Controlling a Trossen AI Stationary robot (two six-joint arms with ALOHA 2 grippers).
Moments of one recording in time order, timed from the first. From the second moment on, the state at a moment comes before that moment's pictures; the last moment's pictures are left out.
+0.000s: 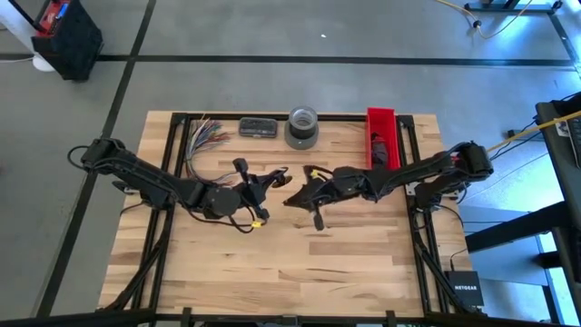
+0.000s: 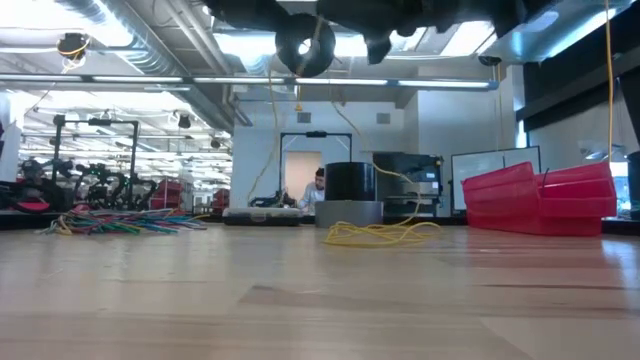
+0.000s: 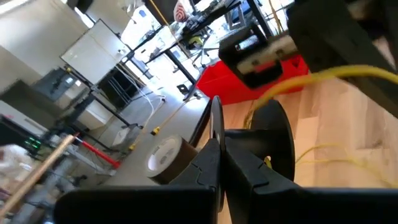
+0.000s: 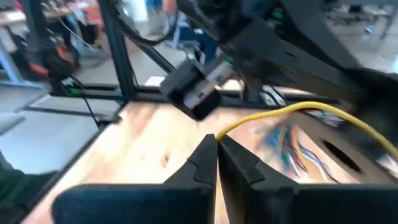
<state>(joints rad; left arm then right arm) -0.34 1.36 0.89 0.19 -0.99 0.41 0.11 1.50 0.86 0.47 -0.09 0.01</state>
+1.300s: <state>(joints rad) -0.35 1.34 0.89 0.53 -0.81 0.52 0.24 1.41 0.78 0.35 0.53 -0.21</state>
